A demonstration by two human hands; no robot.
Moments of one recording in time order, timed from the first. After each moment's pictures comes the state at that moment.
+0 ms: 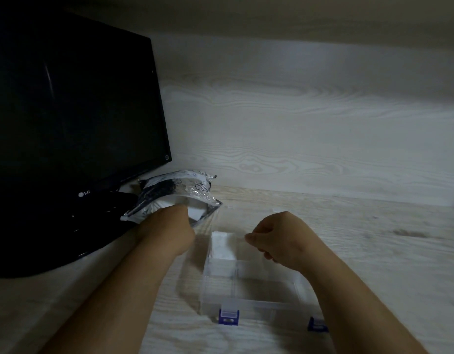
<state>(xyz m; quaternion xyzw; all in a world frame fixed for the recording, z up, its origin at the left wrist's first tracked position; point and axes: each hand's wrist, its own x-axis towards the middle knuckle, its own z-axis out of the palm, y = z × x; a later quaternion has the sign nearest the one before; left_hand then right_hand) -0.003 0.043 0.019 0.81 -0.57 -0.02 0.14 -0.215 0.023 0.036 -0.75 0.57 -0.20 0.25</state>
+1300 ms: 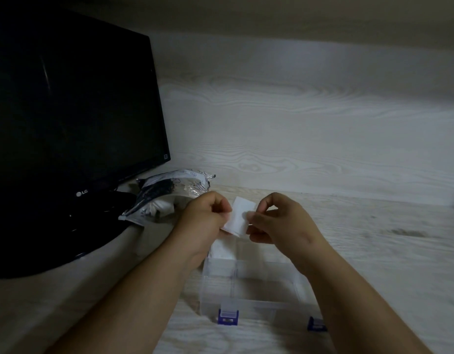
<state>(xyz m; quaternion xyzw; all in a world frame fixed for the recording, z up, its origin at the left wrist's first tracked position) -0.051 0.032 0.013 0.51 -0.48 -0.40 0.59 -0.207 0.032 0.044 -0.62 0.49 -0.42 0.45</state>
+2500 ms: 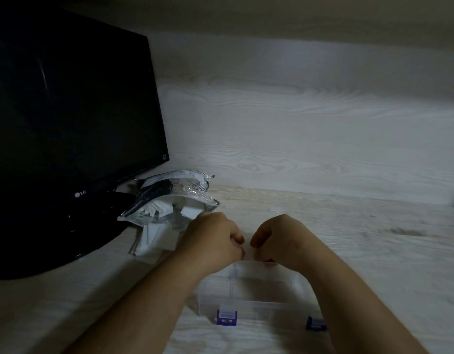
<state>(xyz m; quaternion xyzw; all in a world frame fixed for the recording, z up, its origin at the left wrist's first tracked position) -0.059 0.047 0.010 0.64 -0.71 -0.09 0.26 -0.212 0.023 0.039 -0.73 0.61 -0.12 0.29</state>
